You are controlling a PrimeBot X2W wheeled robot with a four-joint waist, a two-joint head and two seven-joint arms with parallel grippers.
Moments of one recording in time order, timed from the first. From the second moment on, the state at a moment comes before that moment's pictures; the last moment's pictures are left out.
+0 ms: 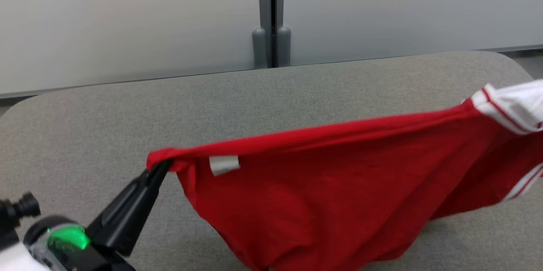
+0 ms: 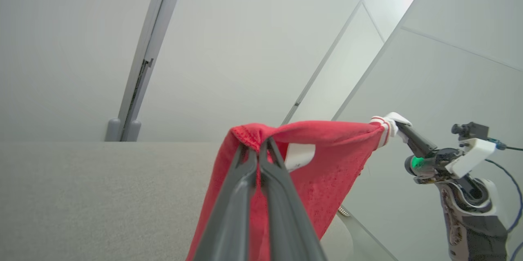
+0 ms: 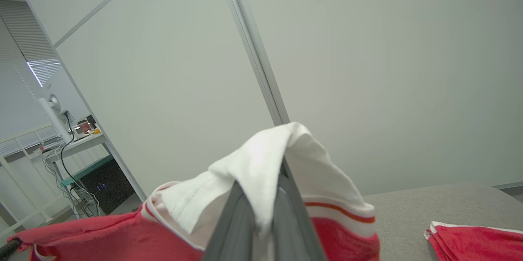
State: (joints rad) left arm 0.20 0.19 0.02 -0.82 -0.96 -0.01 0.57; right arm -0.06 -0.29 -0.36 -0.59 0.98 0.13 0.56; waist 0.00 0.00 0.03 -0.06
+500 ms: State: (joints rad) left arm -0.93 0.23 -0.08 -0.17 -0.93 0.12 0.71; right arm -0.93 -0.25 -0.29 -0.14 0.72 0.13 0.71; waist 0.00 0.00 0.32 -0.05
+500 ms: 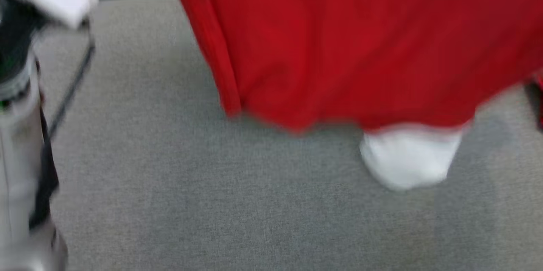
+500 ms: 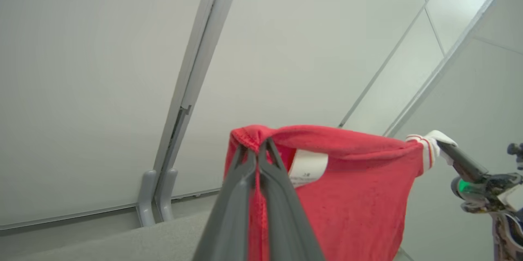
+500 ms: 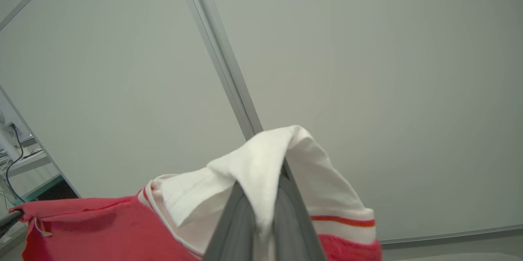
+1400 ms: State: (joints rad) left arm -1.00 0.09 -0.36 0.64 -0.78 -0.13 -0.02; right arm -0.84 -0.24 0.00 0.34 0.75 0.13 0.13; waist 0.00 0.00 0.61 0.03
